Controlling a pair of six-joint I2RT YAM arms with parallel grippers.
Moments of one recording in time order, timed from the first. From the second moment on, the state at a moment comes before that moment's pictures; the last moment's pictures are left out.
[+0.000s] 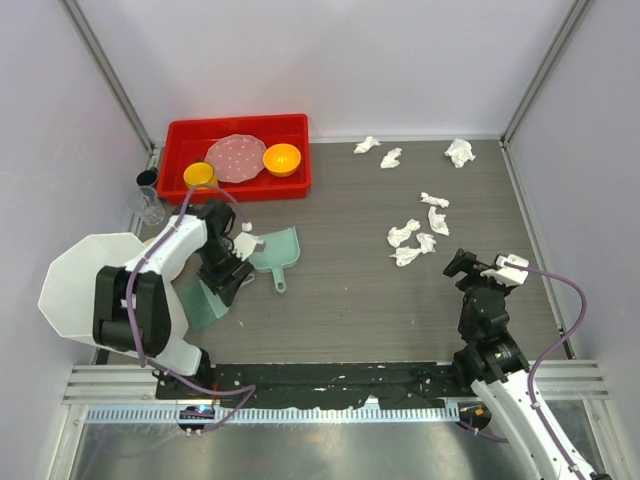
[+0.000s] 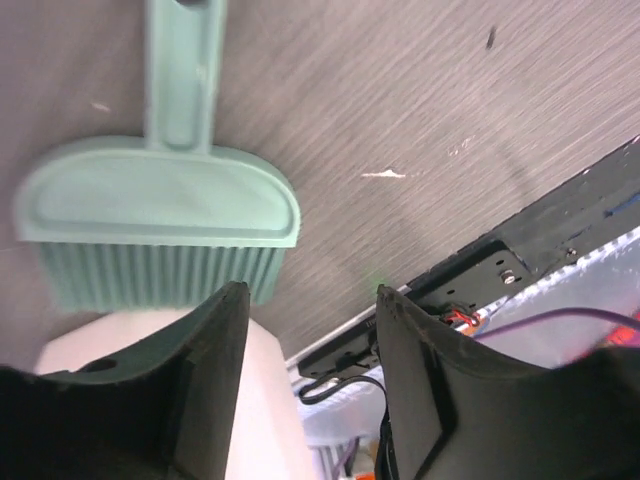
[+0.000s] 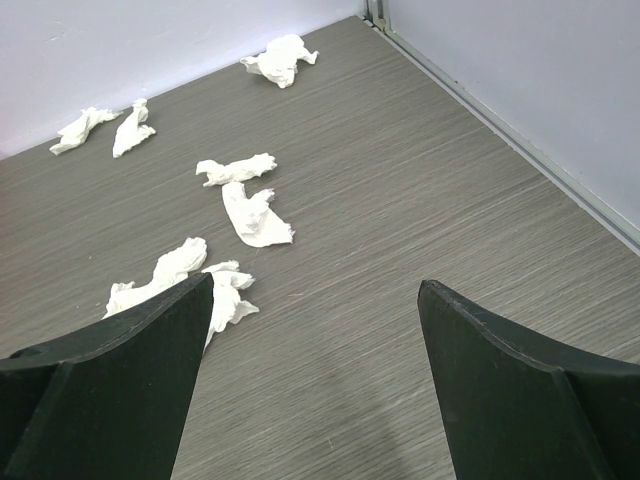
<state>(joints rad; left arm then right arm) -0.18 1.55 1.02 -1.18 0.18 0.55 0.34 0.16 0.15 -0.07 0.71 0.27</state>
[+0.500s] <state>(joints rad) -0.18 1.58 1.06 -0.91 0.23 0.68 0.34 0.16 0.15 -0.07 0.71 0.27</state>
